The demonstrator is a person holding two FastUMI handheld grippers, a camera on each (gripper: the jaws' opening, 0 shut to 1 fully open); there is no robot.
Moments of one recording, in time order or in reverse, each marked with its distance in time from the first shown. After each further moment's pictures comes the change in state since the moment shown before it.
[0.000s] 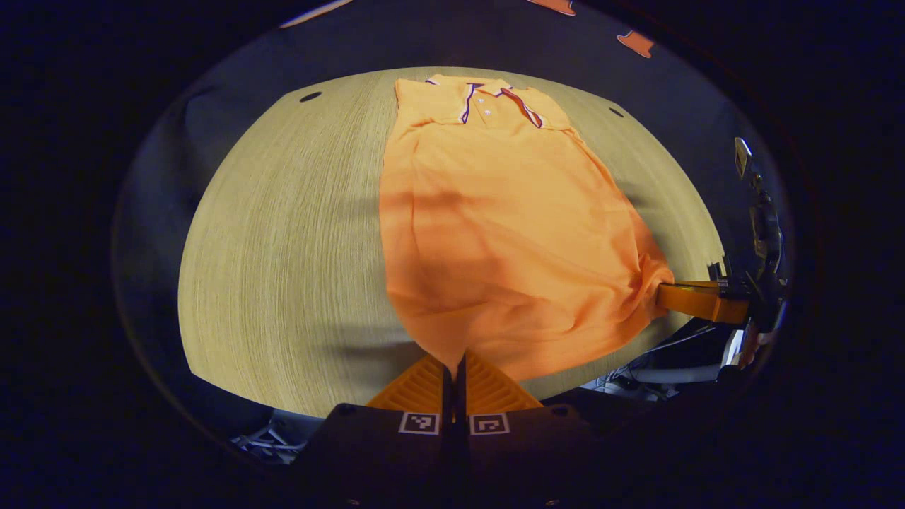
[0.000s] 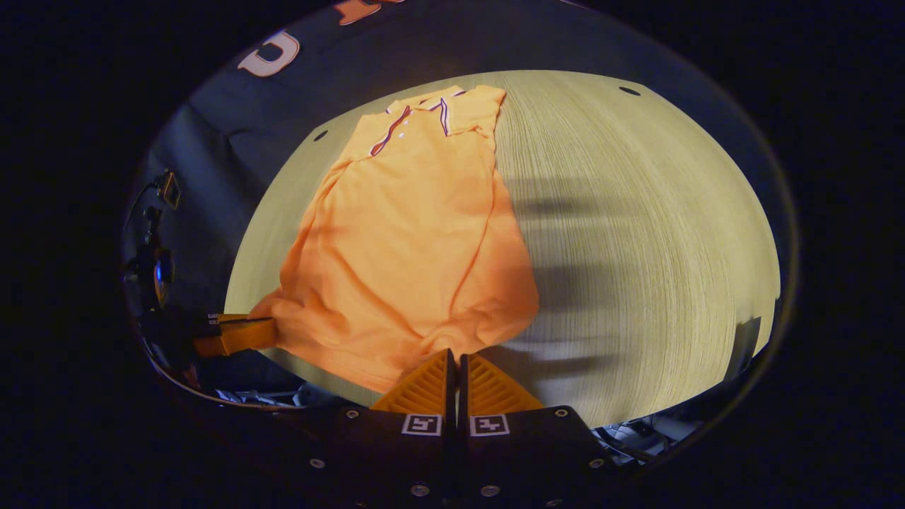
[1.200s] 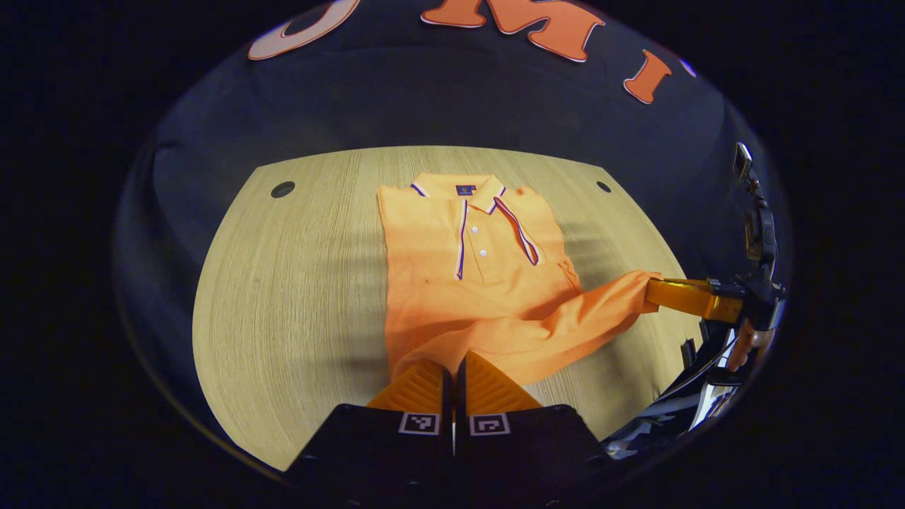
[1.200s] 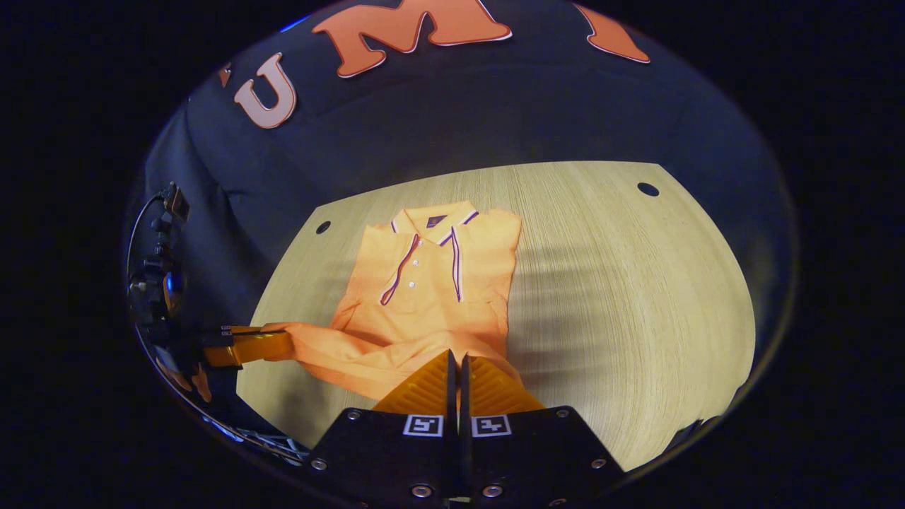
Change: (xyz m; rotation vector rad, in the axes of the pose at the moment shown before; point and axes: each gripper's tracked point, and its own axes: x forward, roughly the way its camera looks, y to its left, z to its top) left arm -0.002 0.020 0.212 0.035 -0.227 -0.078; right arm -0.011 0.017 0.212 -0.034 -0.261 -0.030
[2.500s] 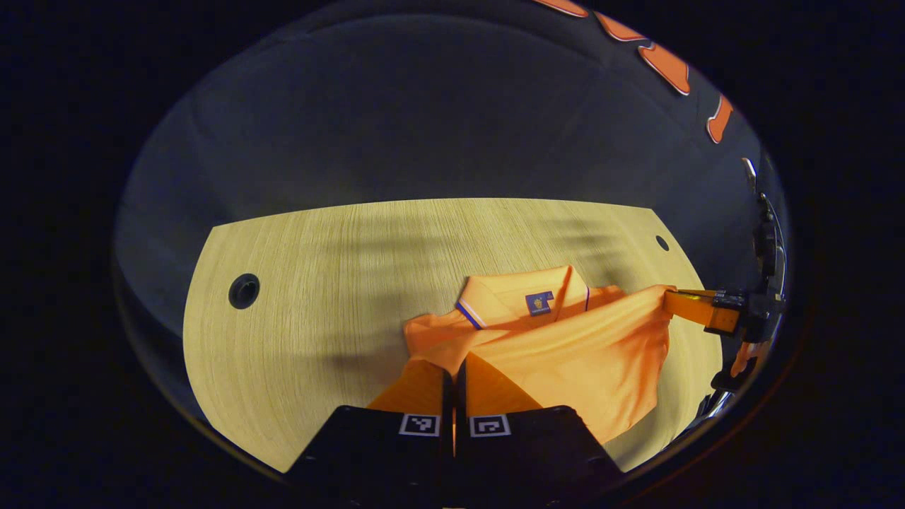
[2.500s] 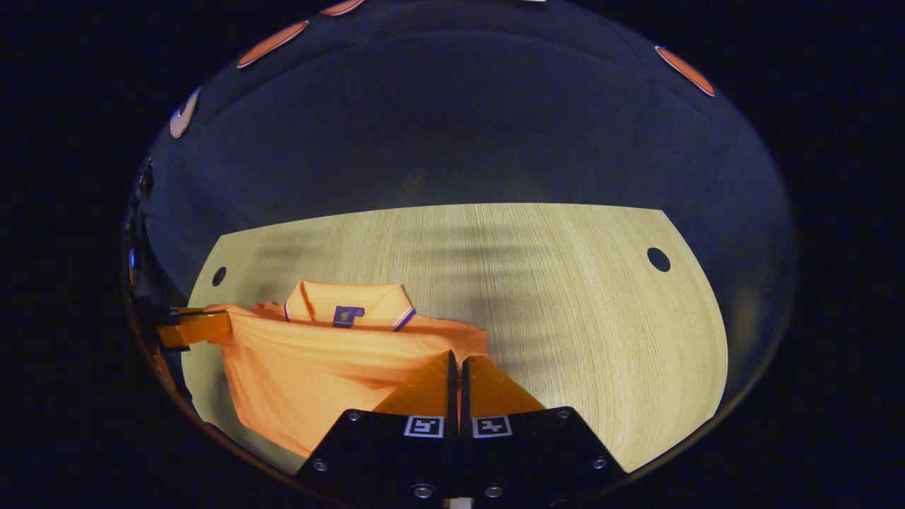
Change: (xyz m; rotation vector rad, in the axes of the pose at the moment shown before) left arm 0.173 0.090 0.189 0.003 -0.027 0.010; right arm 0.179 -0.058 0.148 -0.046 0.035 -0.275
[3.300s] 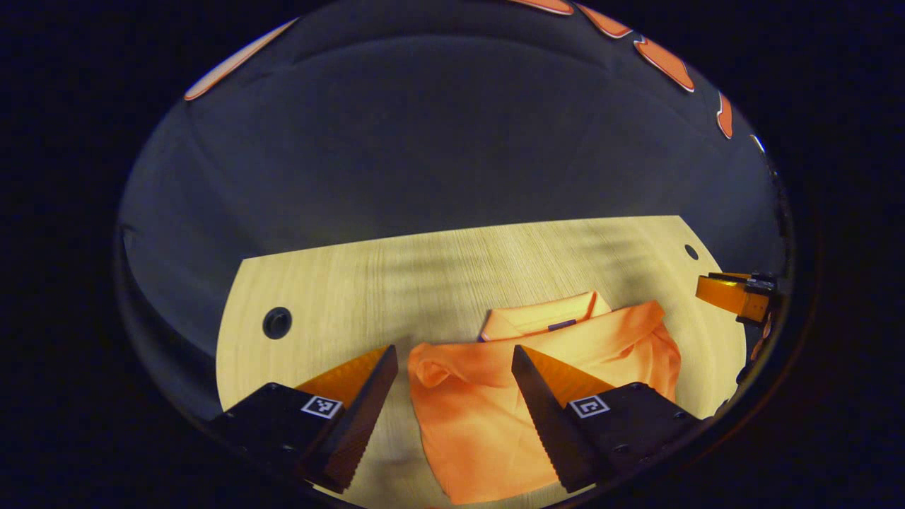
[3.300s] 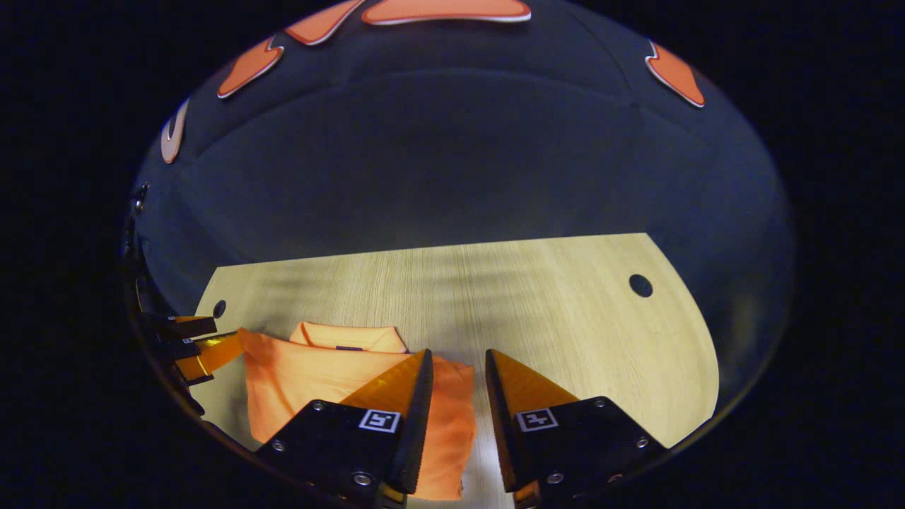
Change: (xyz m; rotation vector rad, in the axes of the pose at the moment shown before) left arm -0.063 0.029 0.030 0.046 -0.099 0.150; right arm -0.050 -0.022 0.032 0.046 -0.157 -0.039
